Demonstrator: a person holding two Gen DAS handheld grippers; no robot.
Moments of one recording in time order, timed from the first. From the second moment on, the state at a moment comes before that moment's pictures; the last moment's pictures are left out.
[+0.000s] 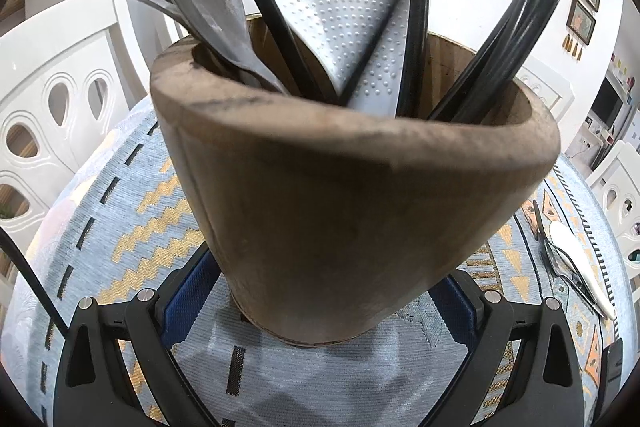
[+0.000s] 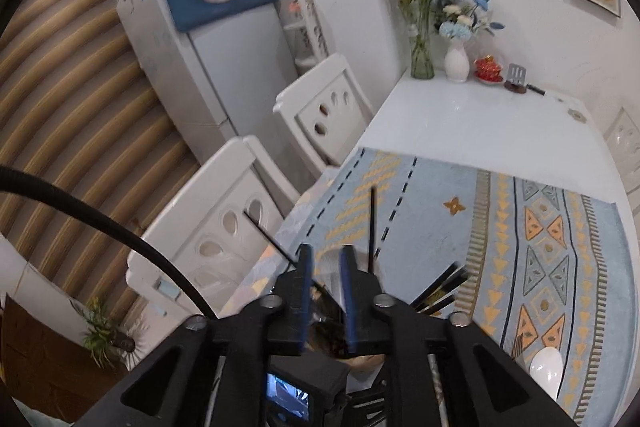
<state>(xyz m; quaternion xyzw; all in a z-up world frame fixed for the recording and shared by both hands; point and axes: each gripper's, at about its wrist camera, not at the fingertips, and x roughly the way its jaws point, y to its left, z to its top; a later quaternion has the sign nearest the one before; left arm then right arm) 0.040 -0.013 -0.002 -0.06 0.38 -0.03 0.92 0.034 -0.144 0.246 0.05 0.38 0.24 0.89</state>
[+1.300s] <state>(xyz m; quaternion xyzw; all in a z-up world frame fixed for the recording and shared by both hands) 0.039 -0.014 -0.009 -0.06 0.39 -0.03 0.92 0.037 -0.328 0.154 0.08 0.53 -0.07 0.84</state>
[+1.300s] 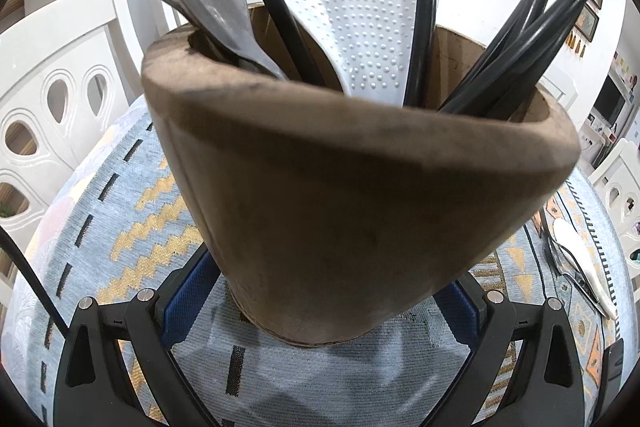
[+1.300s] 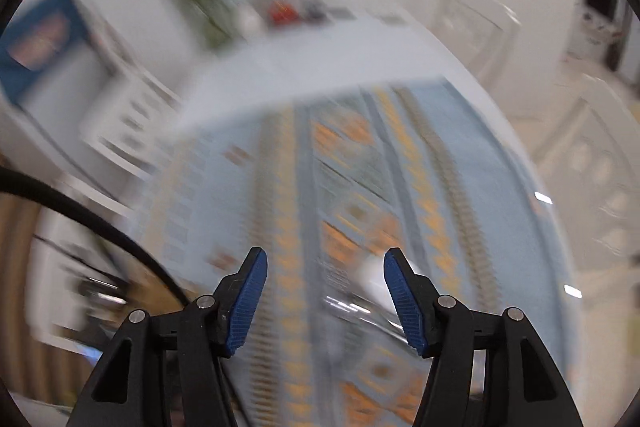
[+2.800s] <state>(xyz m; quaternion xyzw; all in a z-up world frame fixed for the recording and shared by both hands) 0.044 -0.007 -0.017 -0.06 0.40 -0.03 0.92 0.096 -0.338 0.025 0.09 0.64 -0.01 0.76</state>
